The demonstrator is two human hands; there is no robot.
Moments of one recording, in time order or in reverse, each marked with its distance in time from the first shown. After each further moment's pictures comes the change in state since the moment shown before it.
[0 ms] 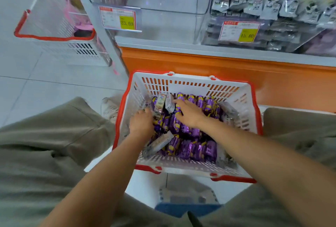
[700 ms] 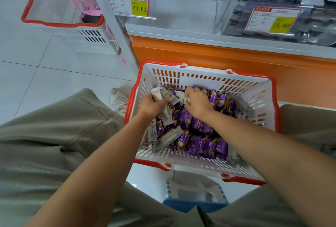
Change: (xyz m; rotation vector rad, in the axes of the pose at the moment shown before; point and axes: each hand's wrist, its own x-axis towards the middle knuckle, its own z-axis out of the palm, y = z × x) left_hand 0.017 -0.010 -0.025 -1.244 -0.047 -0.212; right_hand 0.036 -0.001 0.011 -0.026 0.263 -0.003
